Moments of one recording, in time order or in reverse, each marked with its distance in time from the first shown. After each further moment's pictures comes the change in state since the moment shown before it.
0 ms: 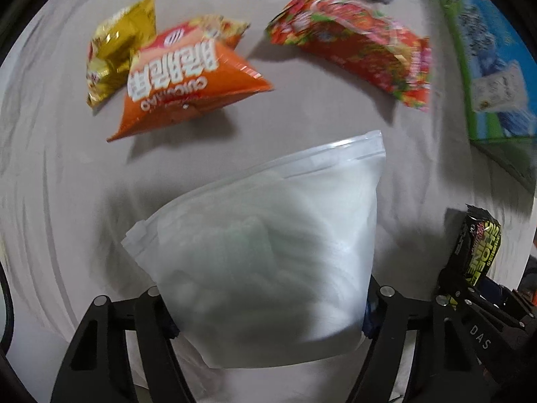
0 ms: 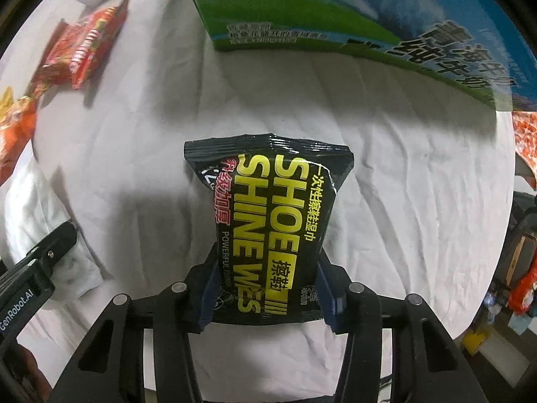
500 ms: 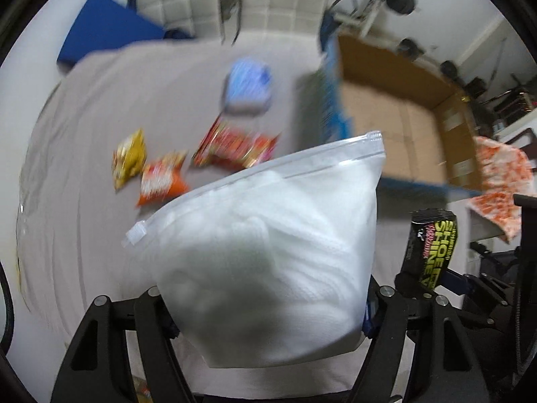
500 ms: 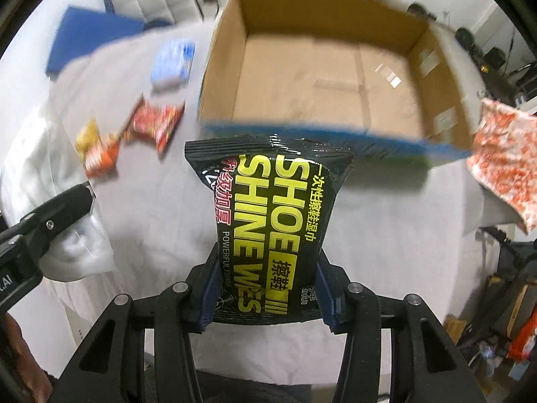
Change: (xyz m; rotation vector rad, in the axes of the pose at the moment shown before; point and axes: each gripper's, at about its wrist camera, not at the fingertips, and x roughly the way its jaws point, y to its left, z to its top) left arm -0.193 -0.051 -0.026 0.098 -0.307 -0.126; right arm -0.174 -0.089 -0.058 -0.111 -0.288 0.093
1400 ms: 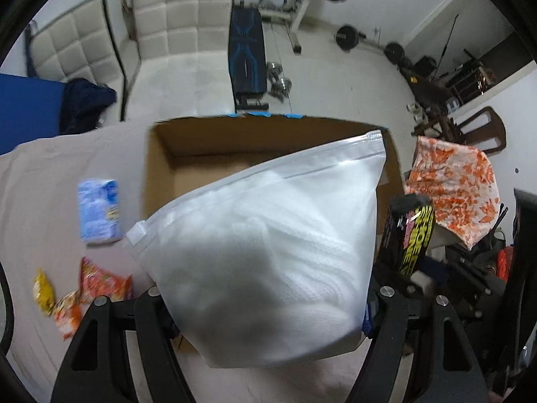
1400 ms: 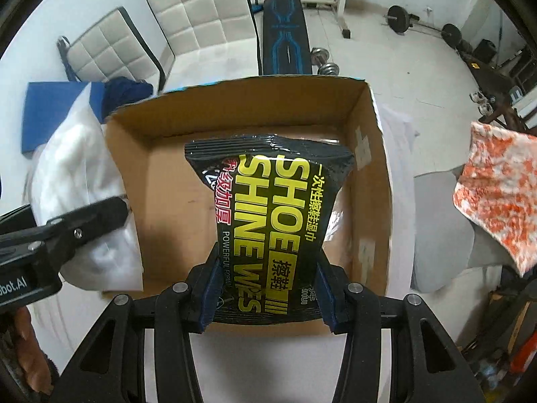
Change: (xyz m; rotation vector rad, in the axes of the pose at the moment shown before) left arm 0.063 -0.149 0.196 0.153 0.086 -0.192; right arm 0.040 -0.167 0.204 0.074 -0.018 0.021
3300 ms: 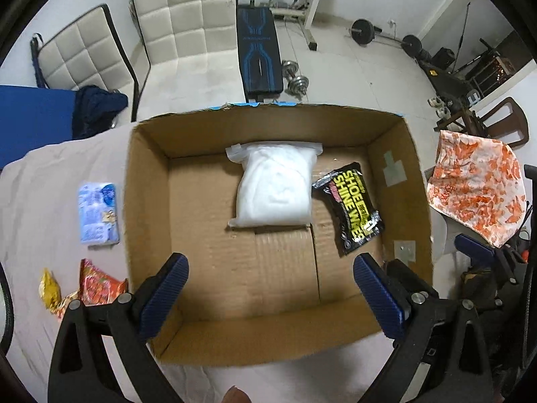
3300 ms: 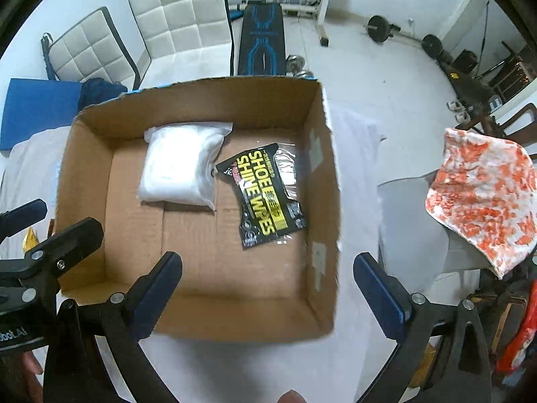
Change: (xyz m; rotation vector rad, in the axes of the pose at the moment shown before) left arm 0.010 -0.047 -0.023 0.014 -0.037 0.150; right arm -0.023 -0.023 -0.026 -0.005 -0.067 -0.117
